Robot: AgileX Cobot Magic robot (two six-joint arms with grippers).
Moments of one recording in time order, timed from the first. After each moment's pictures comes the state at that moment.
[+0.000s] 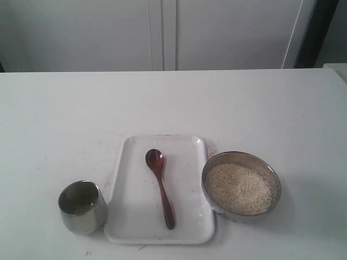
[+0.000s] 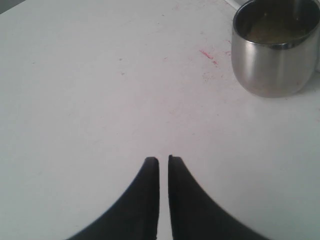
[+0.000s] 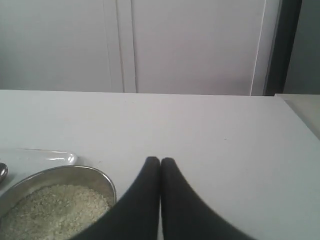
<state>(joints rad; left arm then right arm) -0.10 0.00 -0.02 0.00 0.38 0.24 0.00 0.07 -0.01 -0.05 0.10 0.08</state>
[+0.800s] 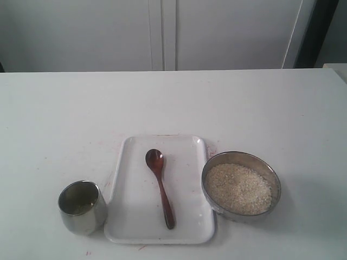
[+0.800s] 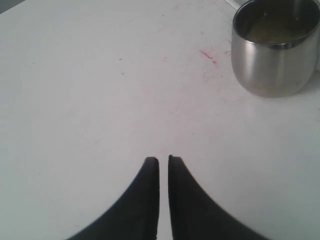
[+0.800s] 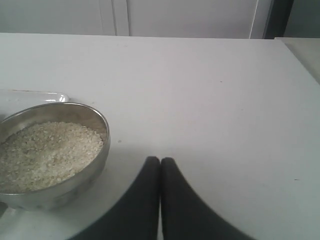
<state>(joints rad) -0.10 0.00 -0.02 0.00 0.38 0.24 -0.01 0.01 0.00 -0.05 0.35 0.08</state>
